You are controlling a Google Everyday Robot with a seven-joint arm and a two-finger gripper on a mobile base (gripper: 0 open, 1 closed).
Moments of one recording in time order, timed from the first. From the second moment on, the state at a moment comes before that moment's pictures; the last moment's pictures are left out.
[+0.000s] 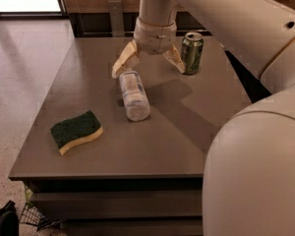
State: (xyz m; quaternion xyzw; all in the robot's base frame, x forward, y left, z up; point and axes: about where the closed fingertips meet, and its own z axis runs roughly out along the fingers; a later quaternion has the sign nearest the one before) arm 0.607 -0.016 0.879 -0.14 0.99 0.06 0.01
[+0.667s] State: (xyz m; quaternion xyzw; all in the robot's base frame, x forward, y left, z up) arm 0.611 0.001 0.862 -0.13 0.99 0.04 0.00
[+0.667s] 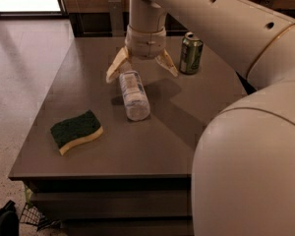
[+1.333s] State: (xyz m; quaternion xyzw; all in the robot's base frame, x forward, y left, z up) arm 0.612 0.016 0.849 -0.15 0.99 0.03 0.02
